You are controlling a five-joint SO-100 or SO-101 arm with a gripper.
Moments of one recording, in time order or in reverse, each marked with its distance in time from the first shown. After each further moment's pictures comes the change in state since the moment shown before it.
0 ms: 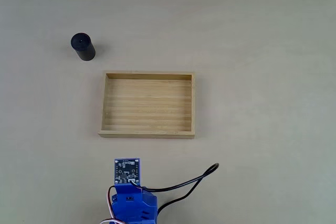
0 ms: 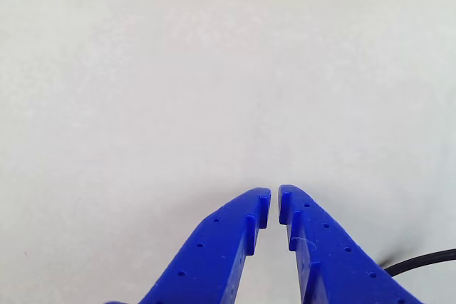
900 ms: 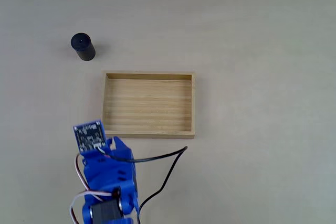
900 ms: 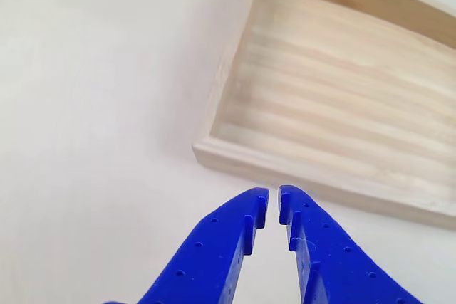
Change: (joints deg) arm -9.8 45.4 -32.6 -29.9 1.8
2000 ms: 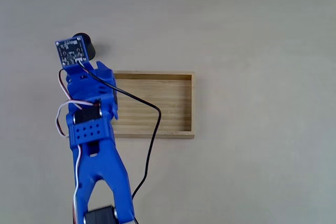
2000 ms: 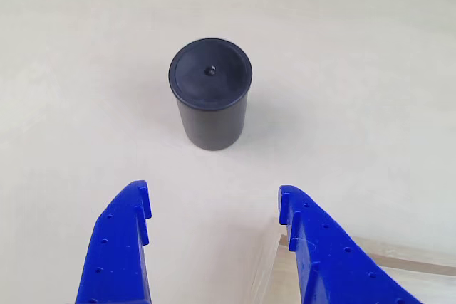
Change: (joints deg) arm -0.8 63.1 -54.1 -14.2 -0.7
